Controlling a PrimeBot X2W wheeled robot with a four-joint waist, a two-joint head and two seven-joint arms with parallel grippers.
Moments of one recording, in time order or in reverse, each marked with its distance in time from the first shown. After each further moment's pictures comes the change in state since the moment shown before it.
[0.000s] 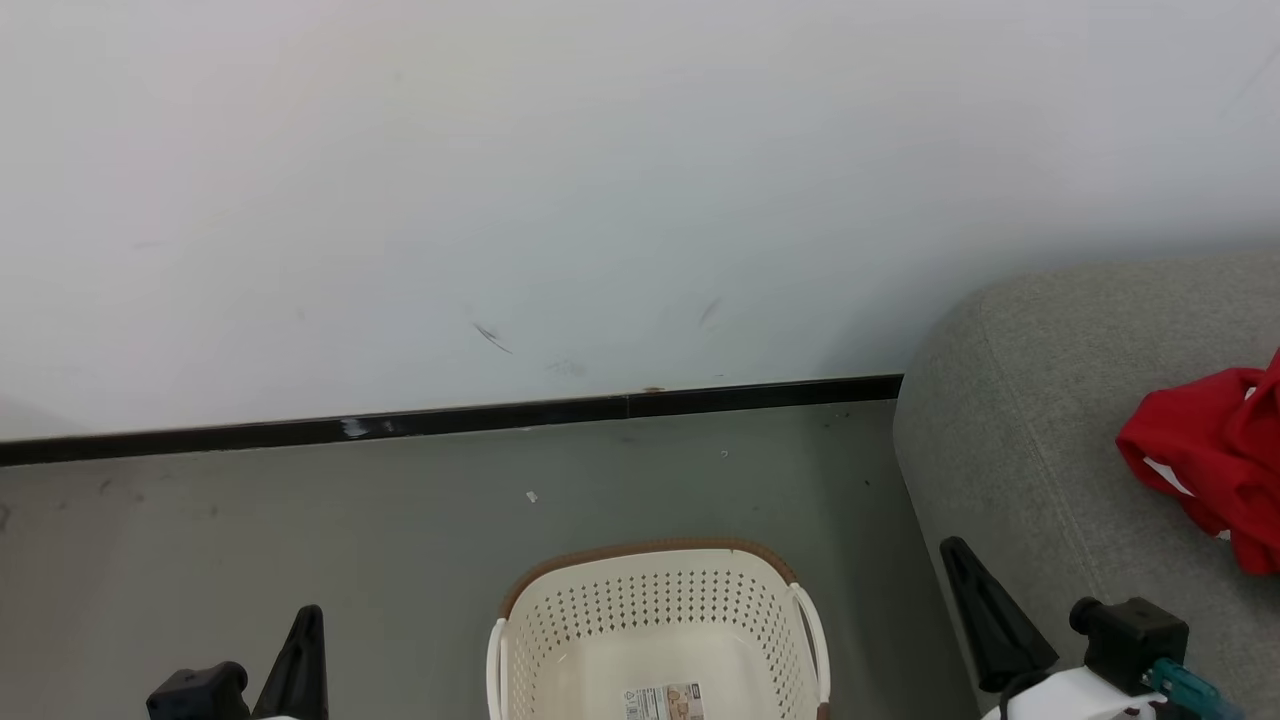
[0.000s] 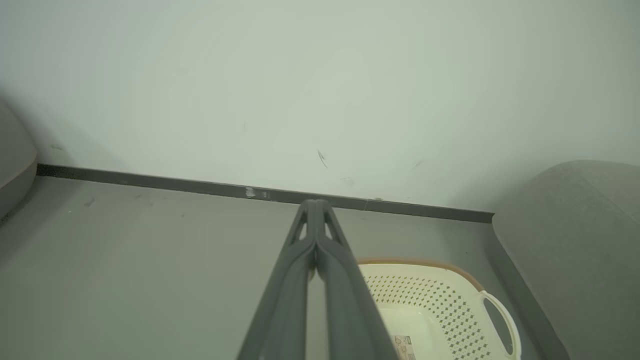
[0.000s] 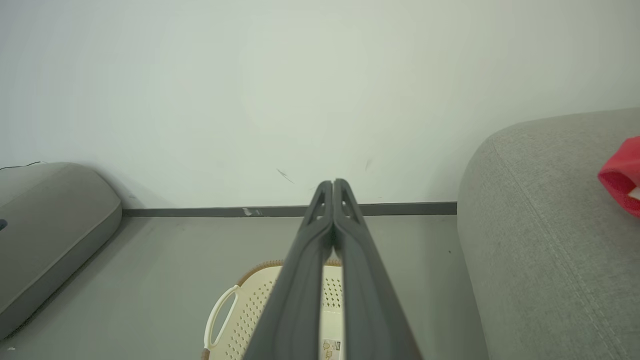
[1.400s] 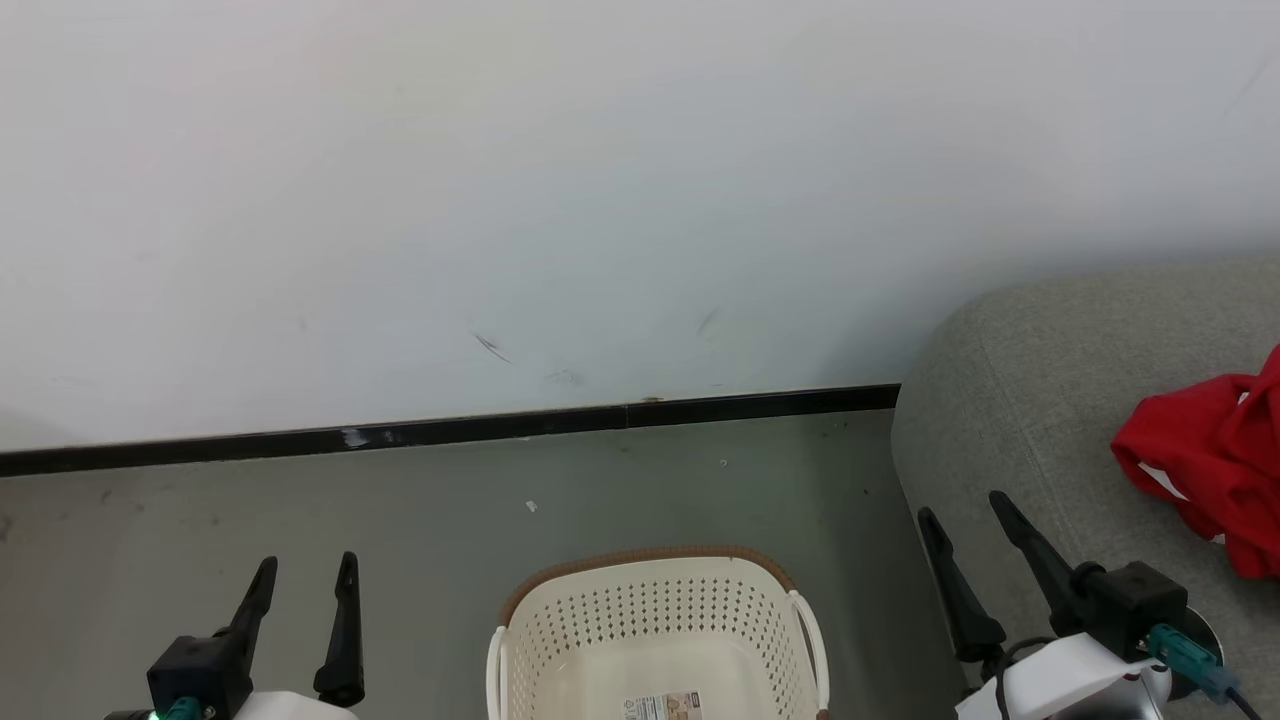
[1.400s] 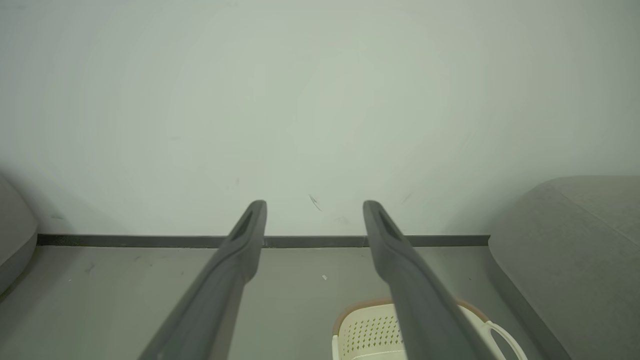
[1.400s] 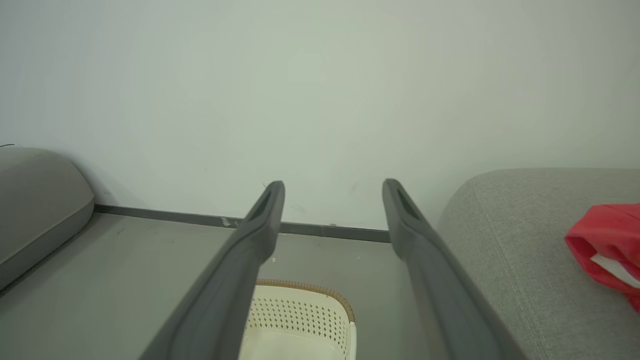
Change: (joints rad) left arm -0.025 0.038 -0.017 -0.087 0.057 0.013 -0.018; right arm -0.048 -0.011 -0.023 -0.007 -0.096 0.000 -0.003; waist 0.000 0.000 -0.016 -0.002
